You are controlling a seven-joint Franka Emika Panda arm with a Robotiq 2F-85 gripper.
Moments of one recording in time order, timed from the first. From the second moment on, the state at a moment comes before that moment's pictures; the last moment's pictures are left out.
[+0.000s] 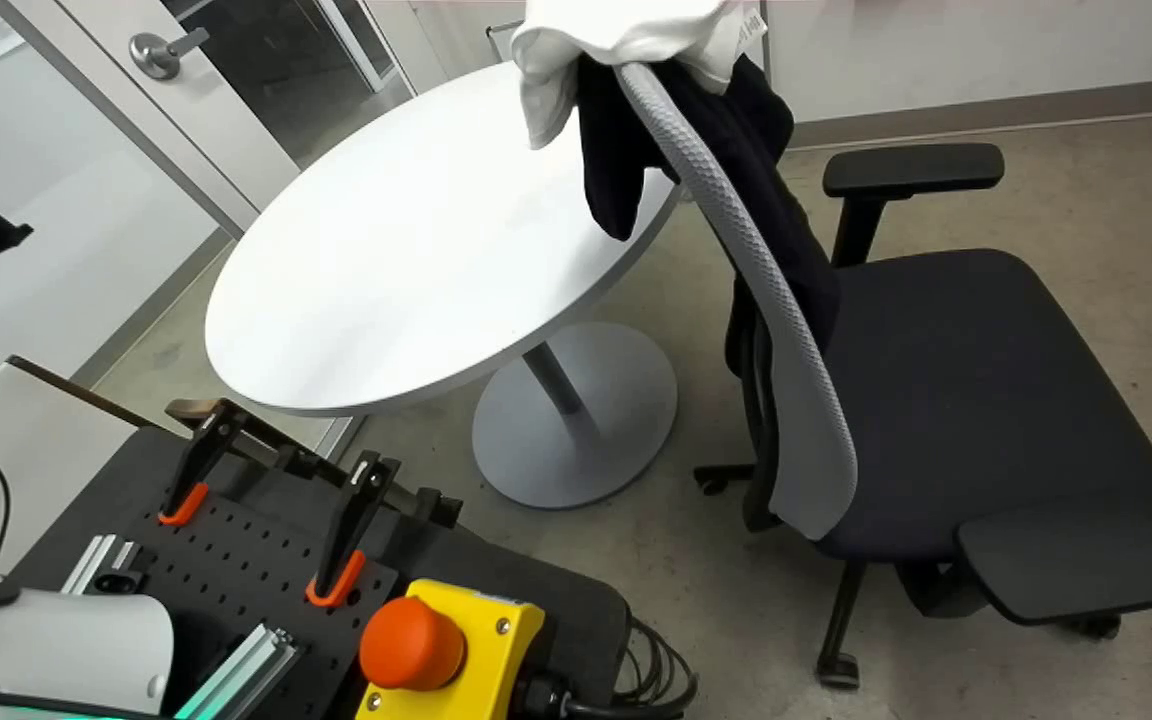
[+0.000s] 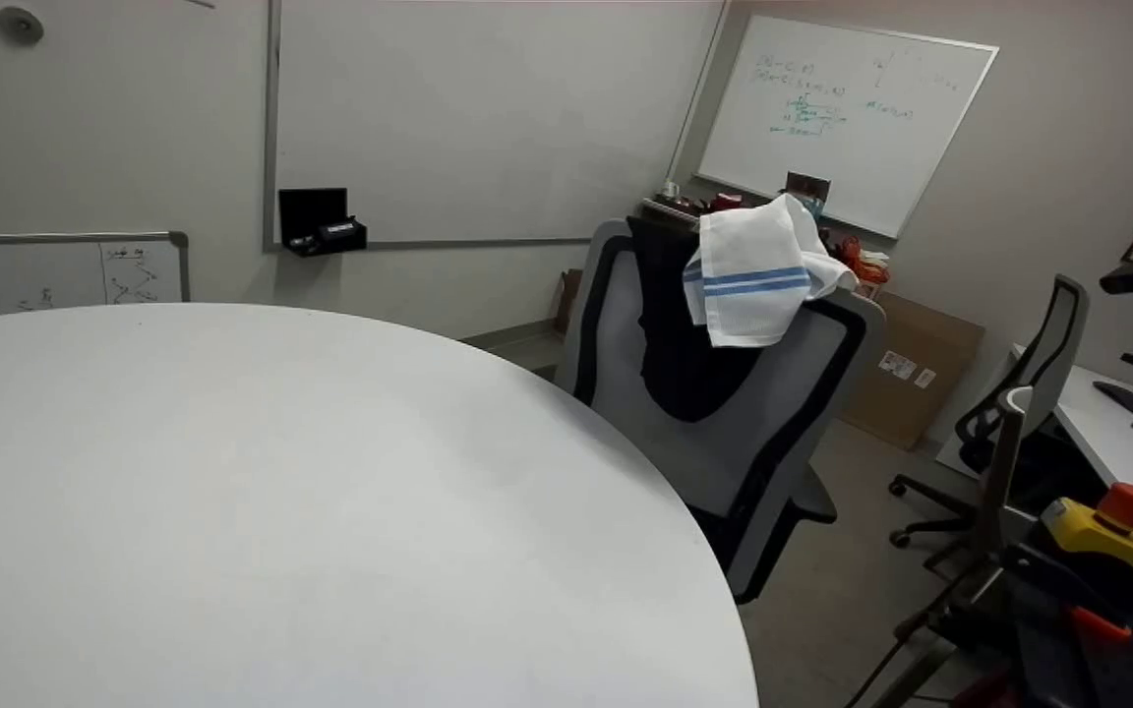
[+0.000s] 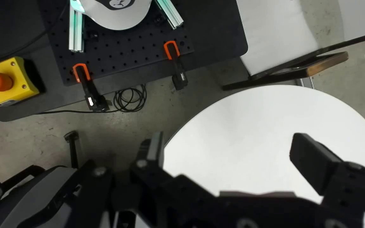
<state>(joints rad) -0.04 -0.72 -0.05 -2.46 0.17 1.50 0.21</state>
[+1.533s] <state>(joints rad) -0.27 -0.29 -0.11 -2.28 0.20 2.32 0.56</state>
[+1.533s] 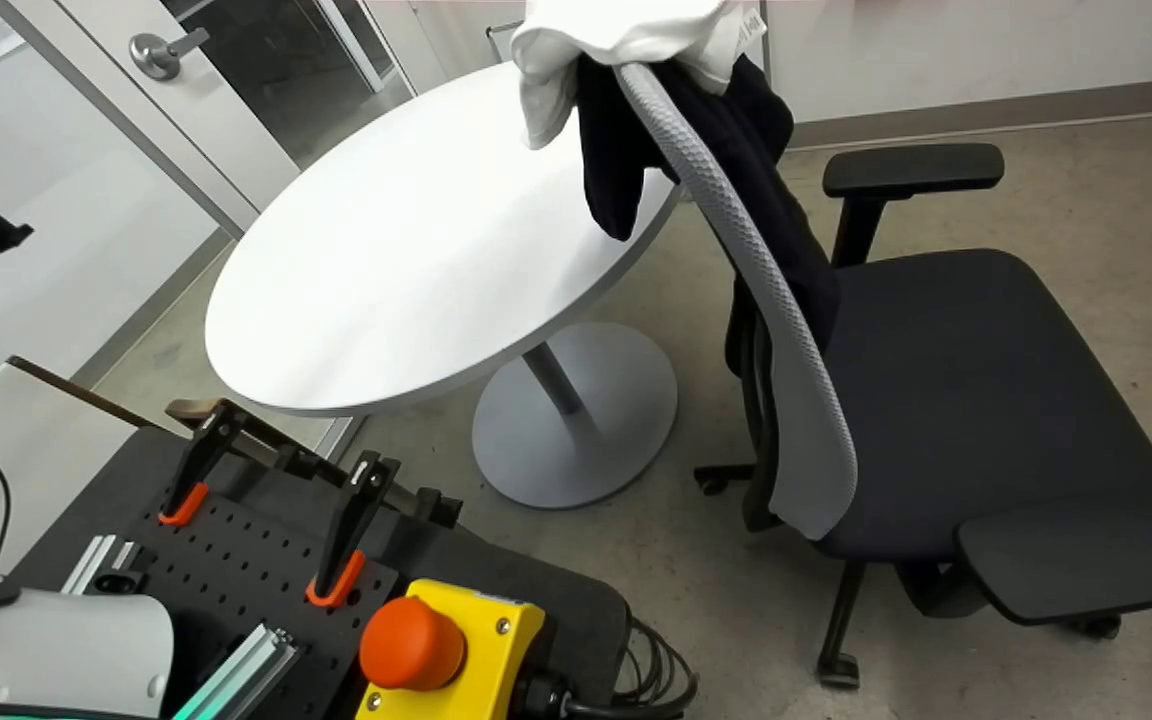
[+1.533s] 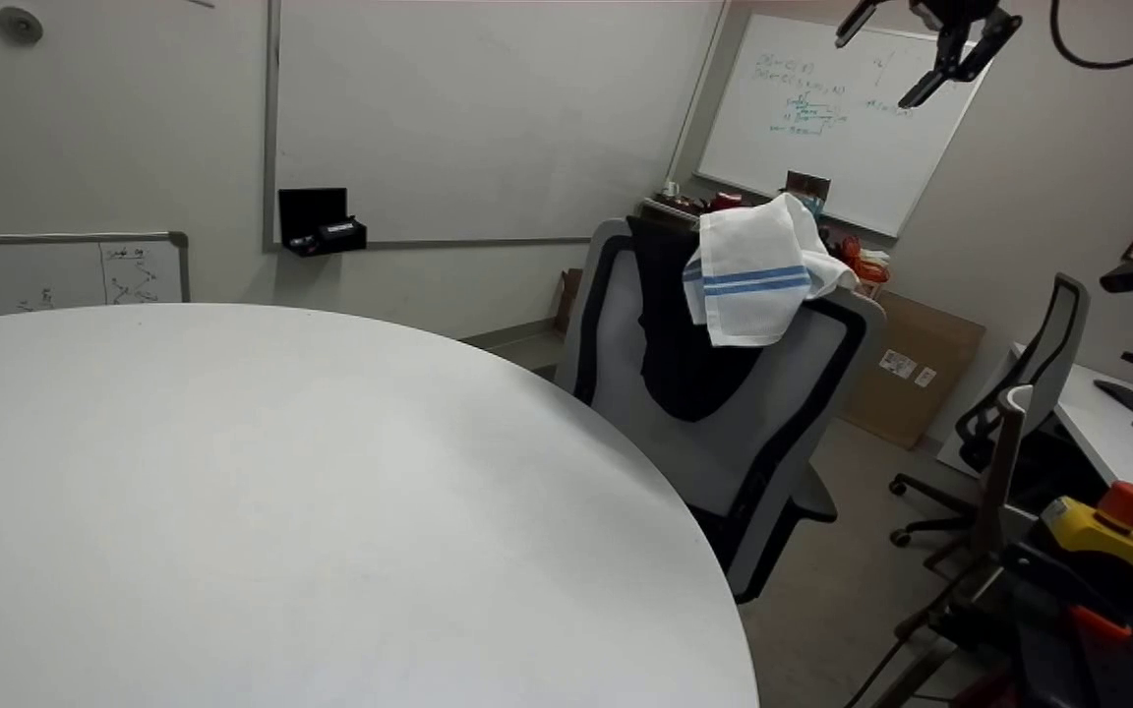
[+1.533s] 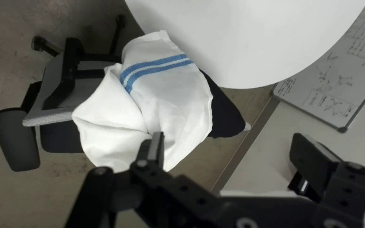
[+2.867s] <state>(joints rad) -0.26 0.15 -0.22 -2.03 0.01 2.38 1.10</state>
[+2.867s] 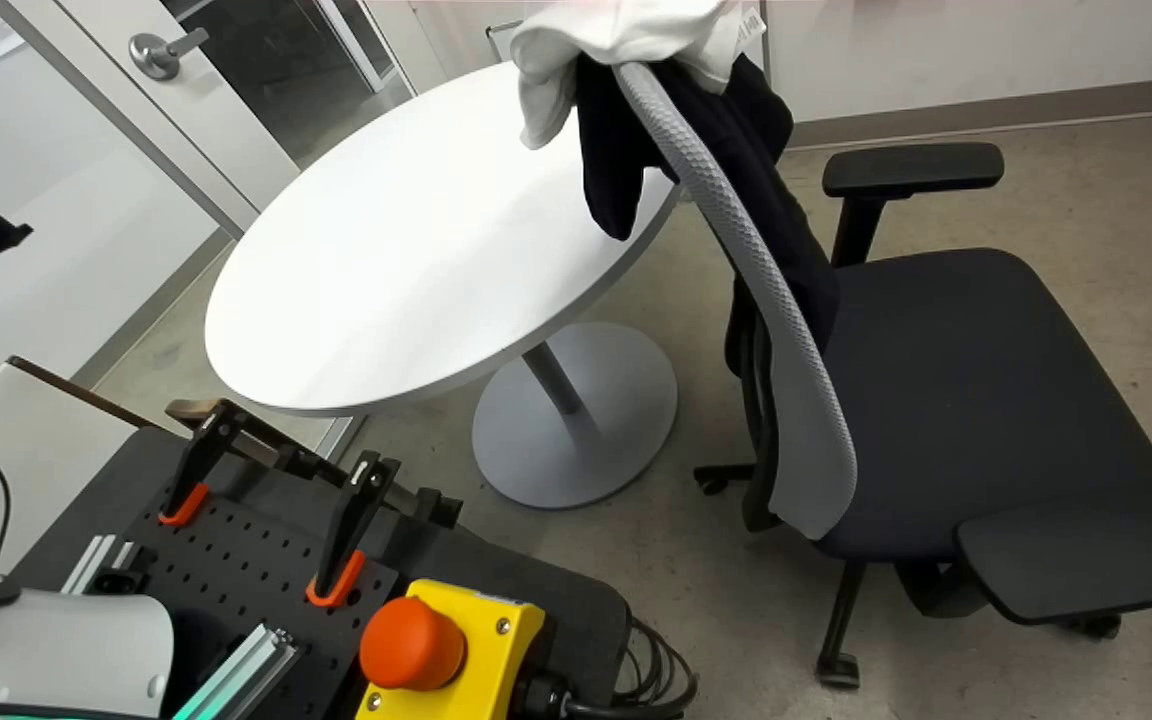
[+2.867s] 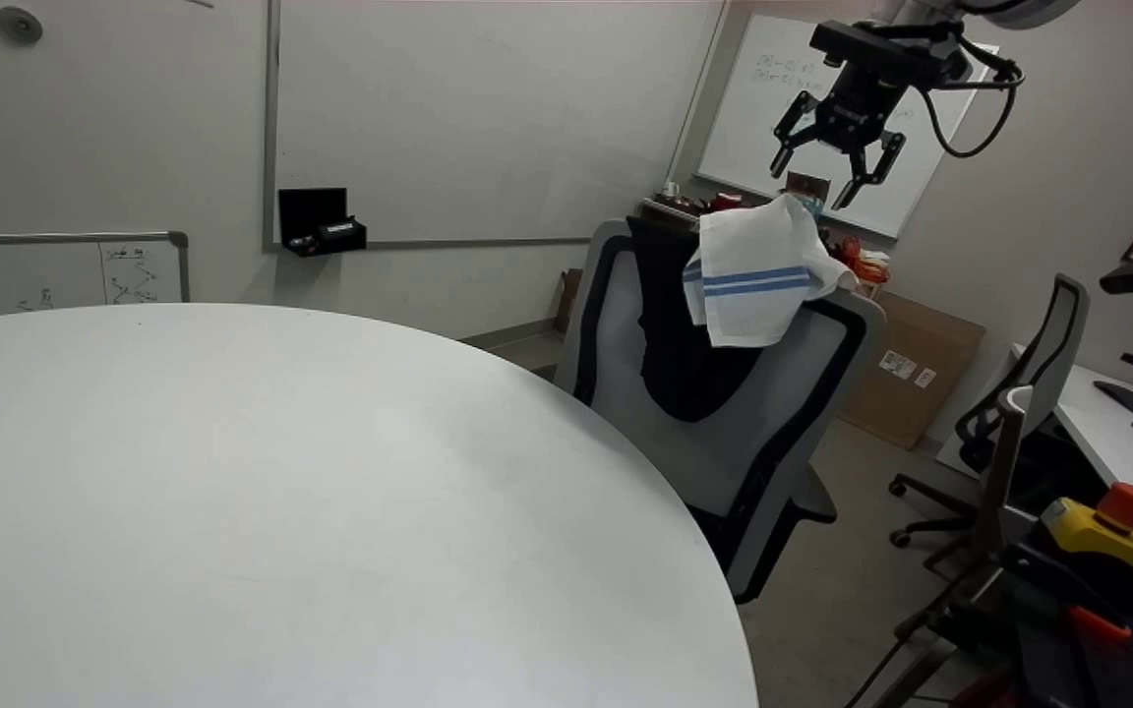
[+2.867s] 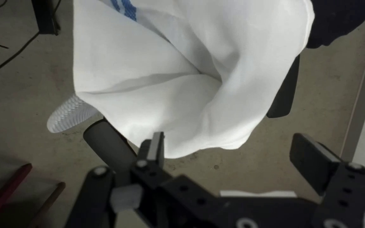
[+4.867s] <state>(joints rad) -0.17 -0.08 -0.16 -2.04 0.28 2.35 0.98</state>
